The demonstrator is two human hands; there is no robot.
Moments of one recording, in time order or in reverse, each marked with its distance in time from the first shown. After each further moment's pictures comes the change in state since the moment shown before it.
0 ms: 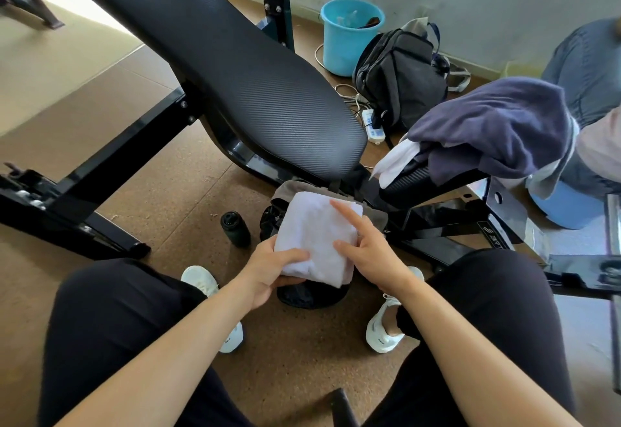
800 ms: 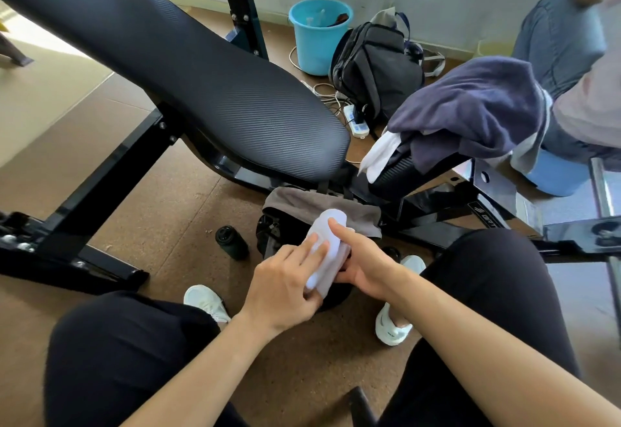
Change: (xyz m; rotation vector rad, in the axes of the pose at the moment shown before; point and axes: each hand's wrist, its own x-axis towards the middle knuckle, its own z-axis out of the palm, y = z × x) left_hand -0.011 -0.016 0.012 1.541 0.131 1.119; right_hand -0.006 -0.008 0.012 0.803 -0.004 0.445
